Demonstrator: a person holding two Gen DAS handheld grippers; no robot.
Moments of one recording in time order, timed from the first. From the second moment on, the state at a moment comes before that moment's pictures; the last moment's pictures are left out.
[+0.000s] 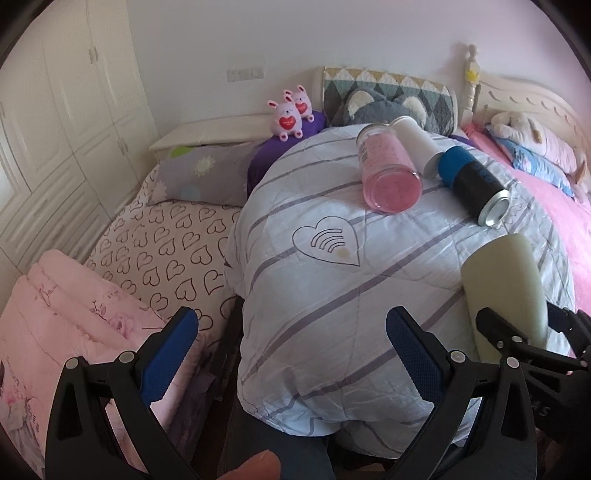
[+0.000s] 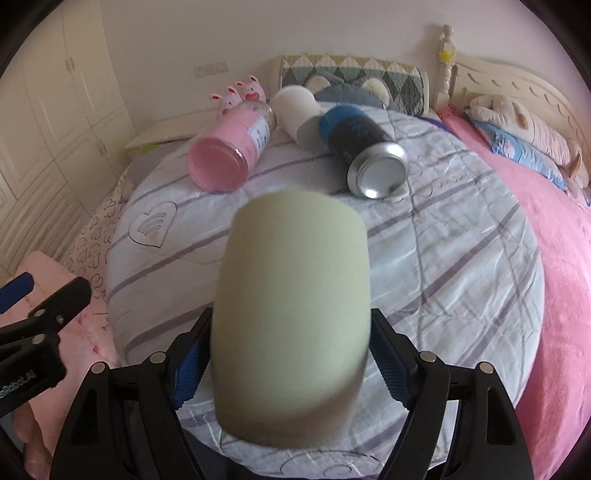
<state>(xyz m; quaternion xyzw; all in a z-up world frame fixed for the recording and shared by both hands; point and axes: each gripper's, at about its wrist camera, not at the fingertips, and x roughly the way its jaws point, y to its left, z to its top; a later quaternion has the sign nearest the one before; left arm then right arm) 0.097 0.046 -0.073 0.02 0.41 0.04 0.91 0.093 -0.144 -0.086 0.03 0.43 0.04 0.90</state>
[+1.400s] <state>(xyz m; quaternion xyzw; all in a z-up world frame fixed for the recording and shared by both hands) 0.098 -0.078 -0.049 0.02 0.46 0.01 0.89 0.057 -0.272 -0.041 0.09 0.39 0.02 0.92</state>
